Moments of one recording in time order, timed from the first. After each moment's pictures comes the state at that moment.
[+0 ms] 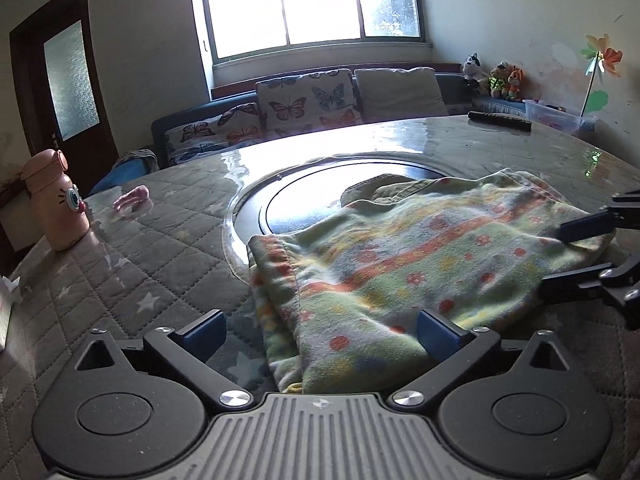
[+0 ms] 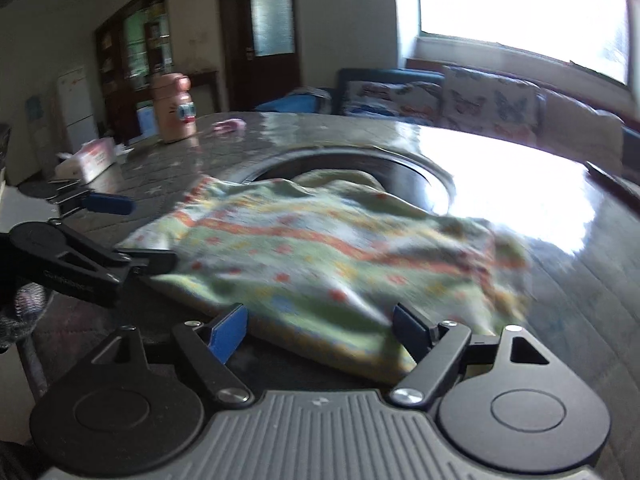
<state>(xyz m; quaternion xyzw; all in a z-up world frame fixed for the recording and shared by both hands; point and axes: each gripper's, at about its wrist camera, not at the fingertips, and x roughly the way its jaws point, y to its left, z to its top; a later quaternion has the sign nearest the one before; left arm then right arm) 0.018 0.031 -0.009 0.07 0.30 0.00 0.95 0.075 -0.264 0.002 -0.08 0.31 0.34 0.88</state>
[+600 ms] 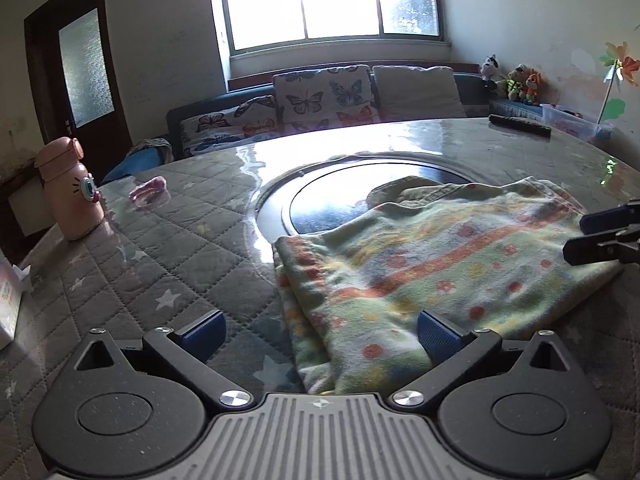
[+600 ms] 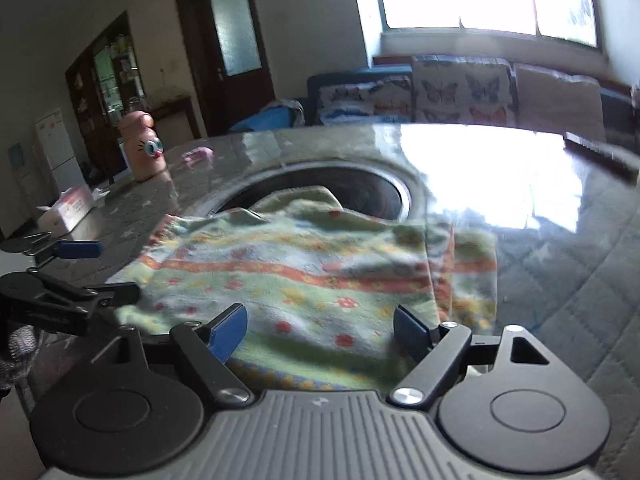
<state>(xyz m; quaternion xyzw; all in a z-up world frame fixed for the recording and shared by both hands) 0.023 0.046 -0.003 0.06 0.30 0.02 0.95 0.114 -0.282 0.001 -0.01 0.33 0.32 0.89</state>
